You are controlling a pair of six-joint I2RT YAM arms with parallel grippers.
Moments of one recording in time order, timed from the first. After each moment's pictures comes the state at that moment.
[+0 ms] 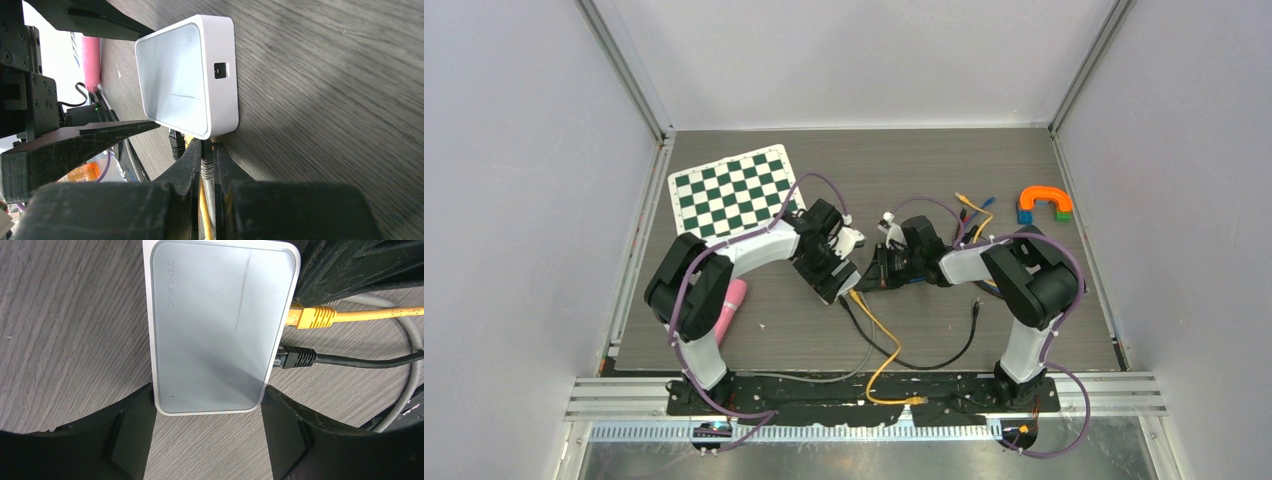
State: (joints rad) left arm -0.64 1.78 1.14 -0.67 0.22 0.20; right arm 0.55 1.81 0.73 0.32 -0.67 0.63
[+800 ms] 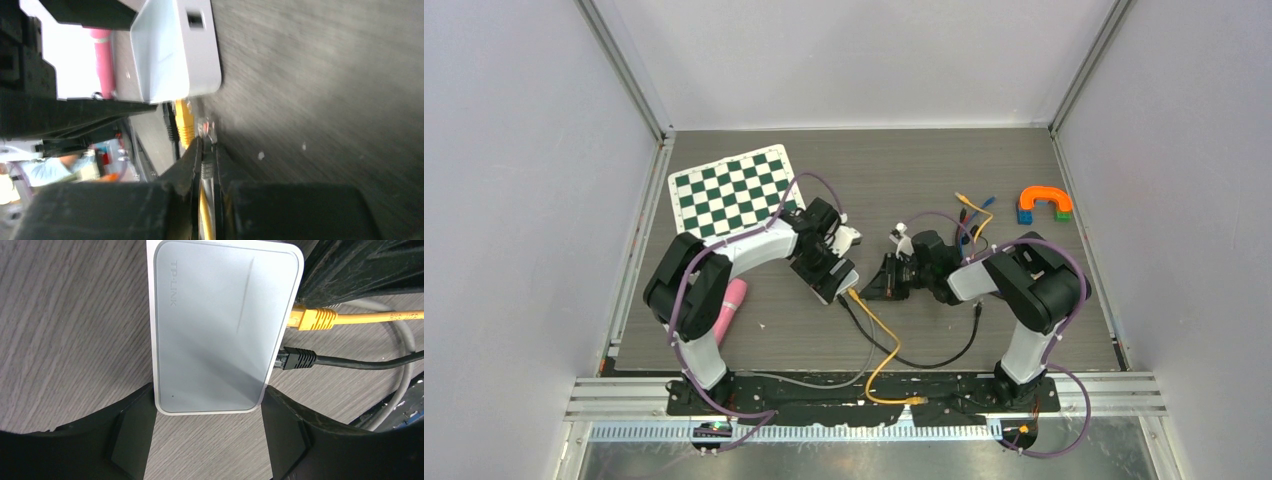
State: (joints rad) left arm -0.62 1.78 1.14 -0.68 0.22 0.16; right arm 0.55 1.77 0.57 0.55 -0.65 0.78
